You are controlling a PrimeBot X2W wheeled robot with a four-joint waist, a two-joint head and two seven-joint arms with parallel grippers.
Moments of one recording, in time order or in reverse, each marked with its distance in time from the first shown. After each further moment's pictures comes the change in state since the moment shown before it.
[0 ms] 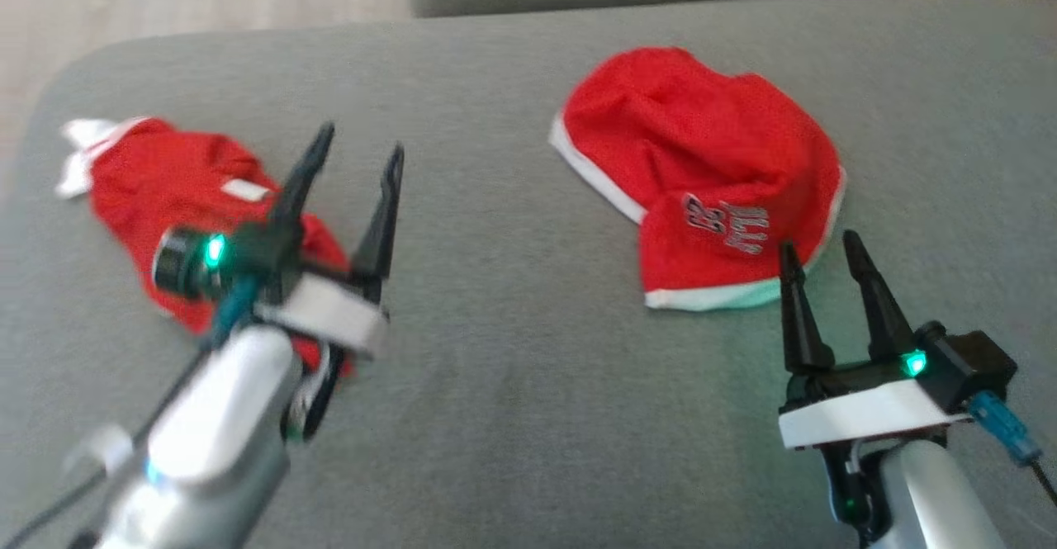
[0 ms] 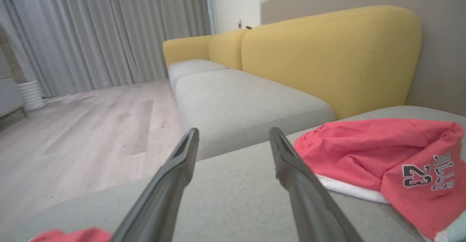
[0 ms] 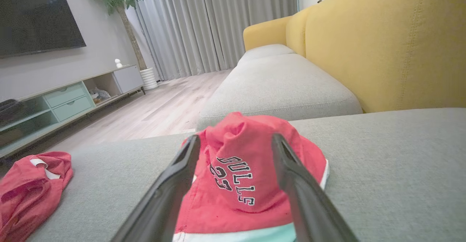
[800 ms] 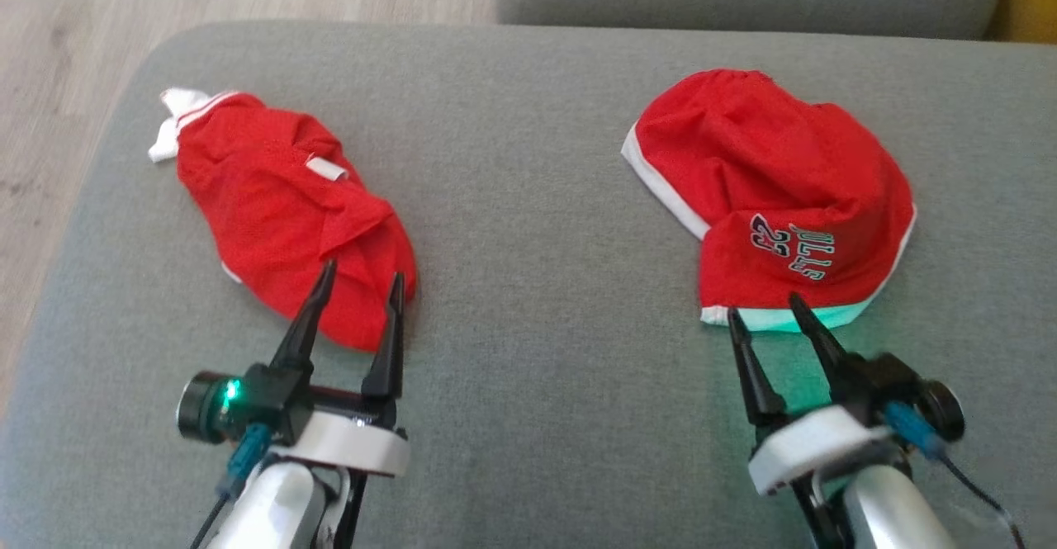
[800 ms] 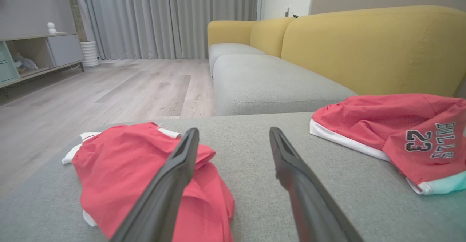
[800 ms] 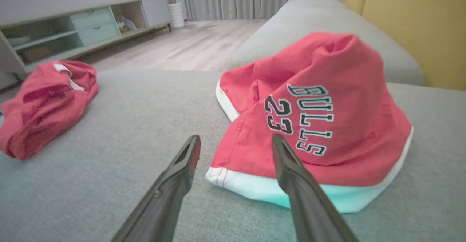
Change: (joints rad) left arm 0.427 -0.118 0.270 -0.197 0.209 0.004 -0.006; right arm 0.012 0.001 0.028 0.175 -0.161 0.000 0.026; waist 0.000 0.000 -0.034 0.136
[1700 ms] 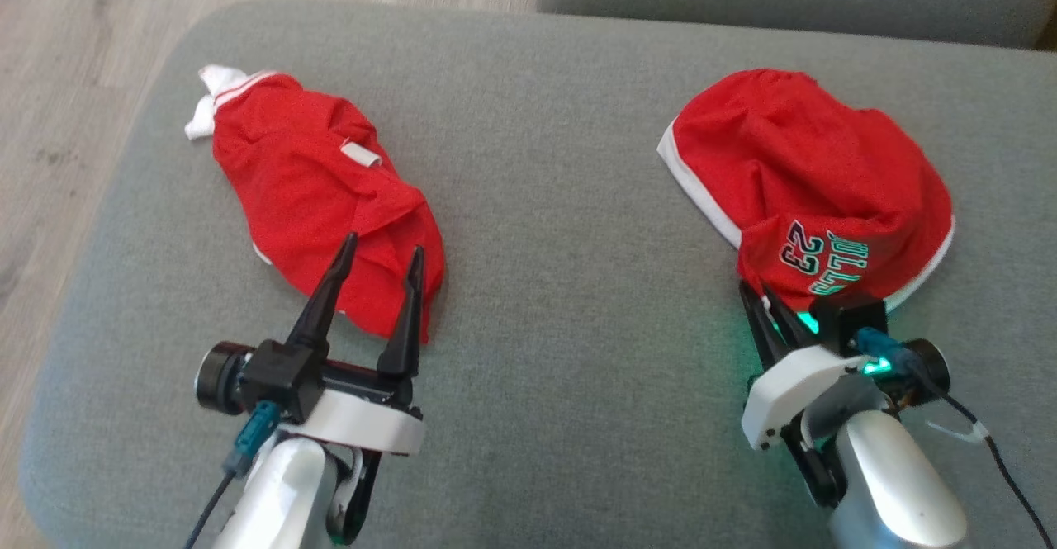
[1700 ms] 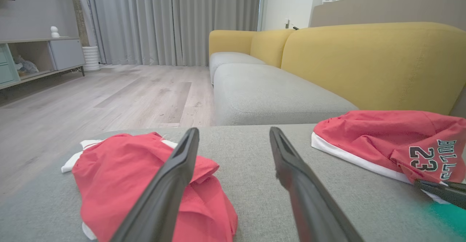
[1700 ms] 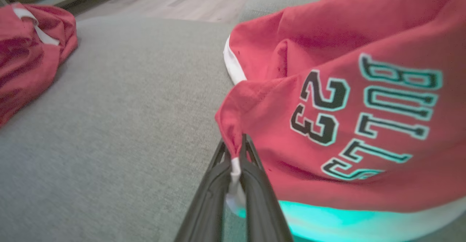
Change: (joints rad) left arm -0.034 -0.114 0.127 0.044 0.121 -0.146 0.000; right arm -0.177 -0.002 -0.001 0.194 -0.031 0.000 0.196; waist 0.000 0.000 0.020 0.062
